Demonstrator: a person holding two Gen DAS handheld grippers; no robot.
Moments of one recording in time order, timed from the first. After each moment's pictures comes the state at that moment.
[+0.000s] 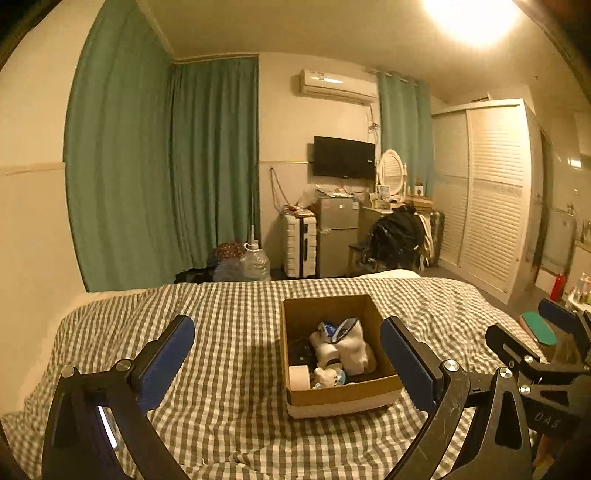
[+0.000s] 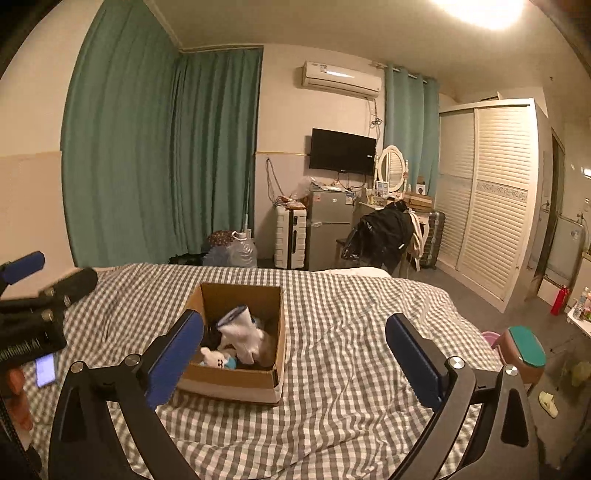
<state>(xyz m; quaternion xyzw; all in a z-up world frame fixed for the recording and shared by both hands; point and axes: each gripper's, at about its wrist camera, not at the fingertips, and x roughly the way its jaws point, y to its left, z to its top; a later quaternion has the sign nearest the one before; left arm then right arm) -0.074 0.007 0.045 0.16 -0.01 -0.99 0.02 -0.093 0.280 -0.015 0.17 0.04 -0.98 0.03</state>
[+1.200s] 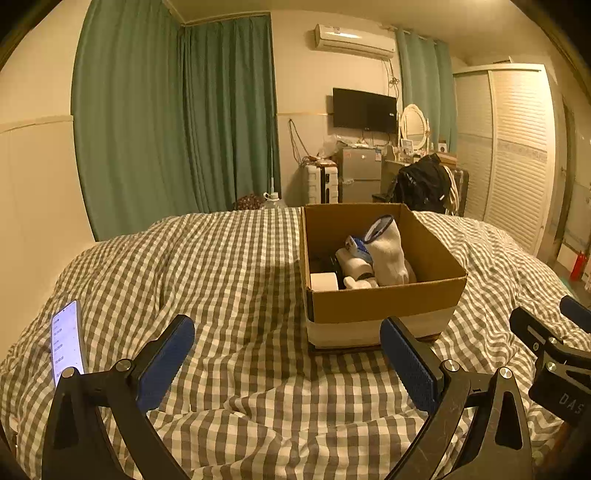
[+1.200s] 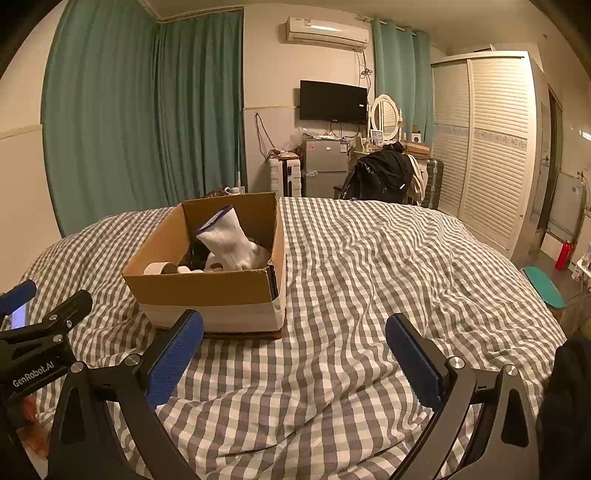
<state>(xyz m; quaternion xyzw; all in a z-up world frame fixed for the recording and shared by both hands) -0.094 0.002 -0.073 0.24 -0.01 -0.97 0.05 -0.119 0.285 -0.137 0.25 0.00 -0.97 0.01</state>
